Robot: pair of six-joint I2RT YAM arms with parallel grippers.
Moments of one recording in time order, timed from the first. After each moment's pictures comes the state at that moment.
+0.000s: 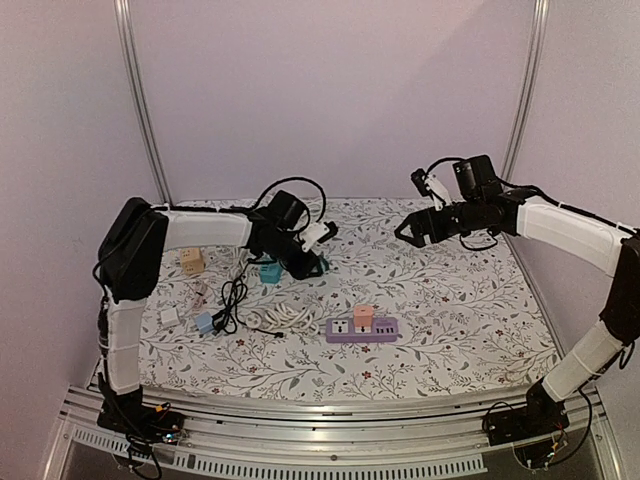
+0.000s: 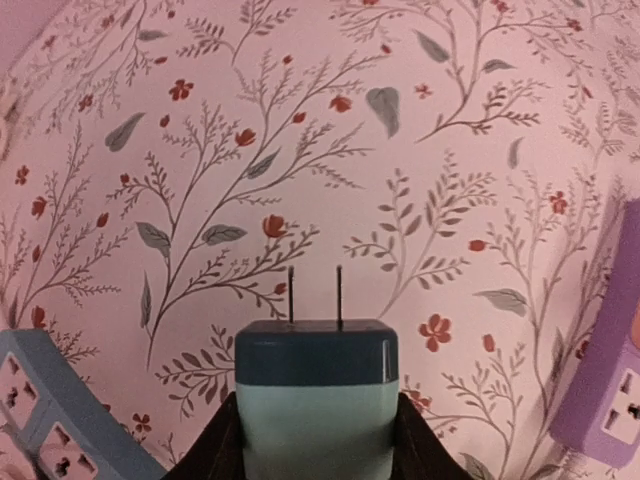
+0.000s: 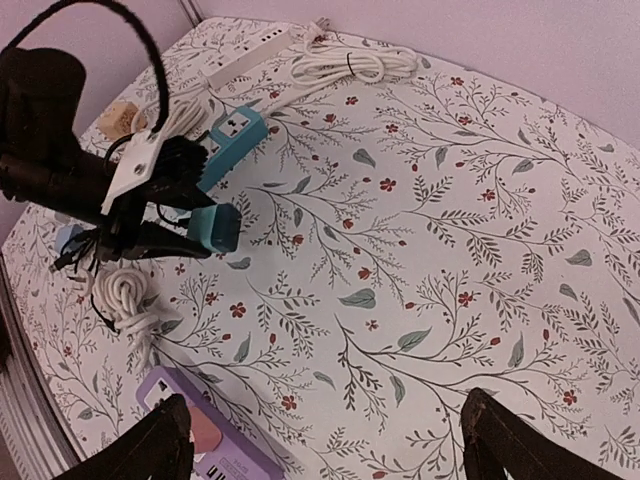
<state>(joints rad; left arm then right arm) -0.66 2.19 1.63 -0.40 0.15 0.26 0.47 1.55 1.25 -0.41 -0.30 0.01</state>
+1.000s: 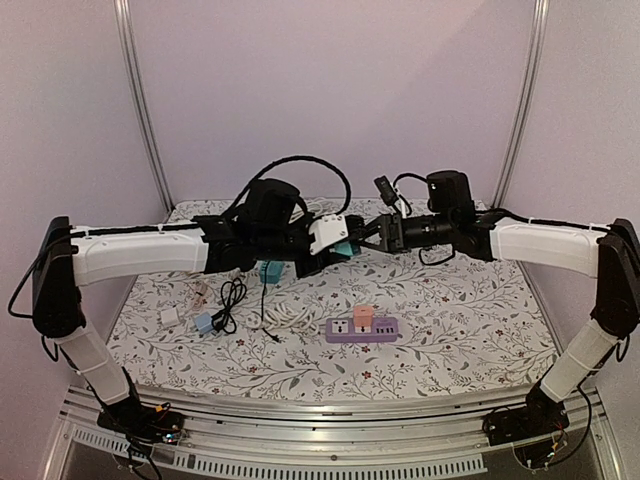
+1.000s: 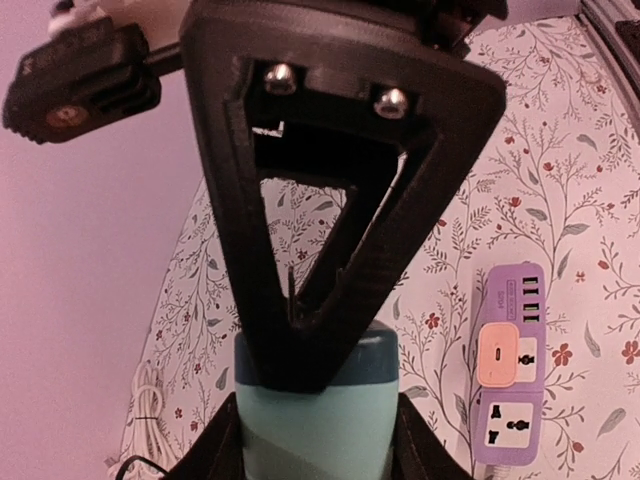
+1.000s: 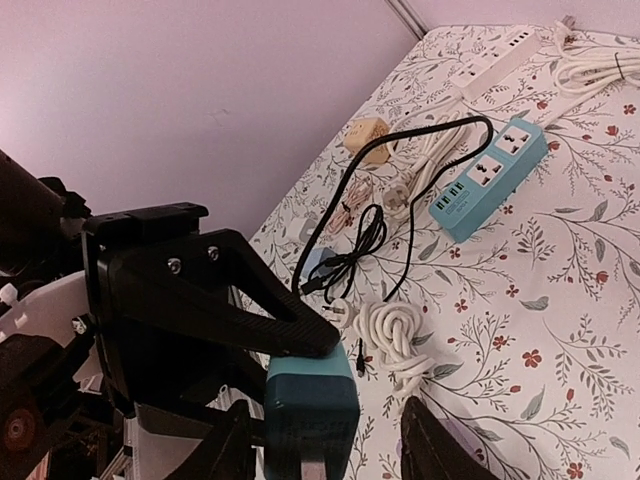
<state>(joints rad) -0.91 1.69 1.27 -0.06 0.10 0.67 0.61 1.61 1.12 0.08 -0.73 0.52</state>
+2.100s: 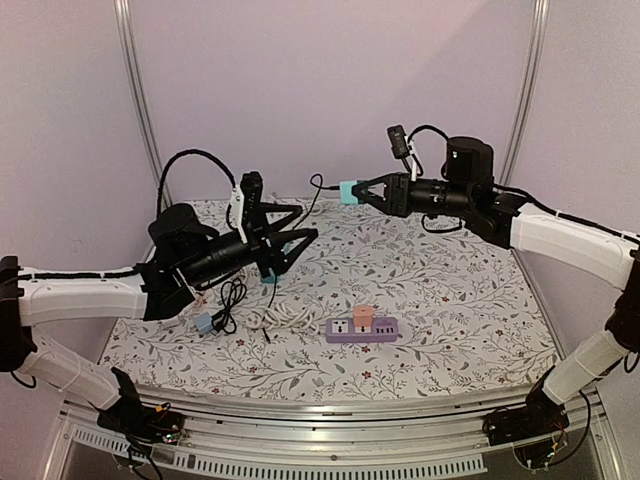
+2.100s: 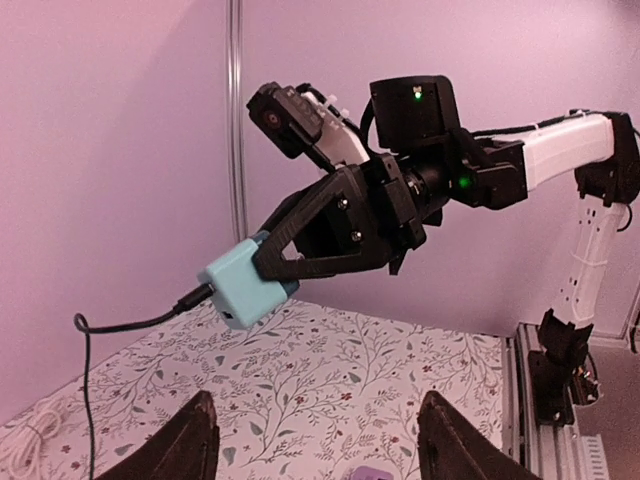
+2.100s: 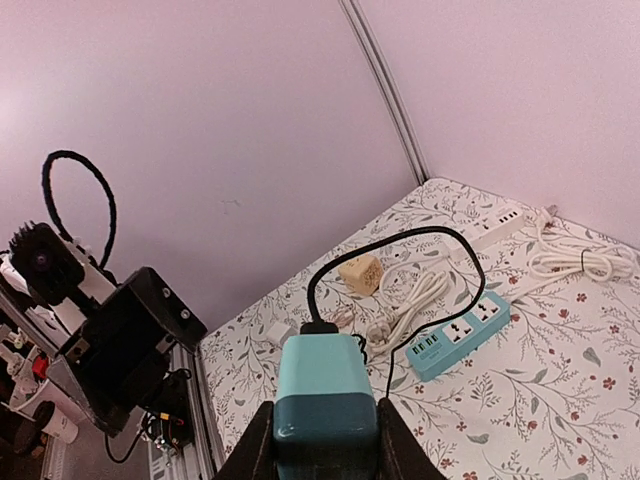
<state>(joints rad) -0.85 1.27 0.76 0.64 0.25 0.00 0.65 1.52 1.24 0.11 -0.56 0.40</state>
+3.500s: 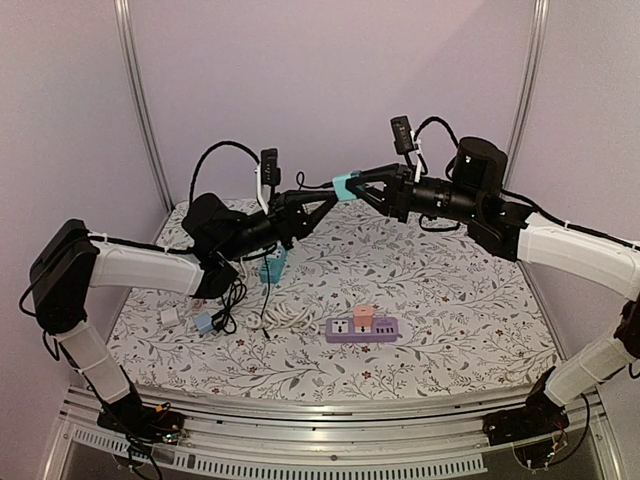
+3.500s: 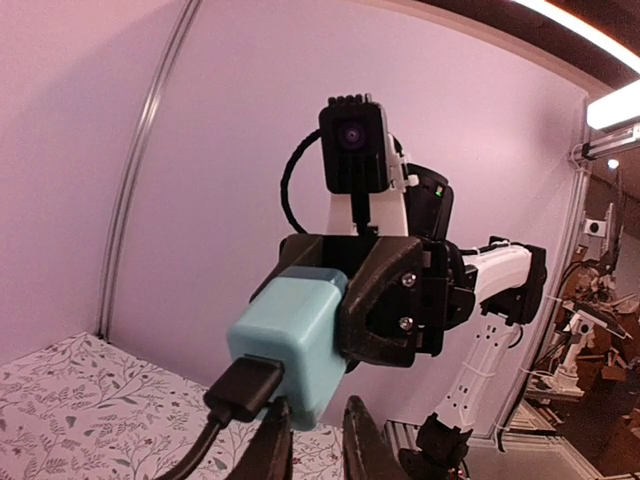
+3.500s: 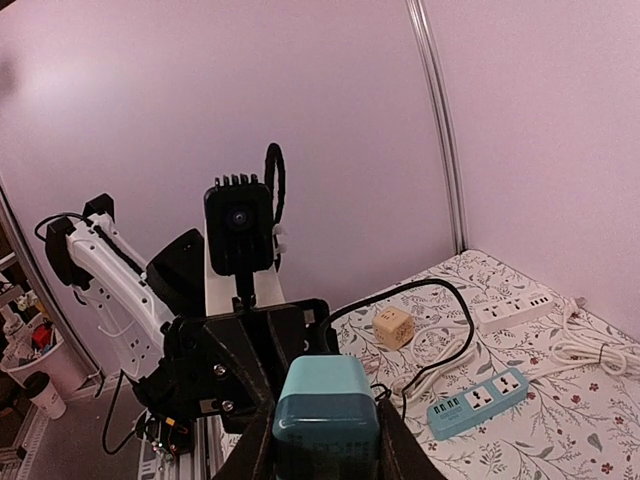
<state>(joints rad) -0.78 1.69 0.95 1.21 0.54 -0.56 0.73 1.44 1.18 0.31 -0.55 0.30</state>
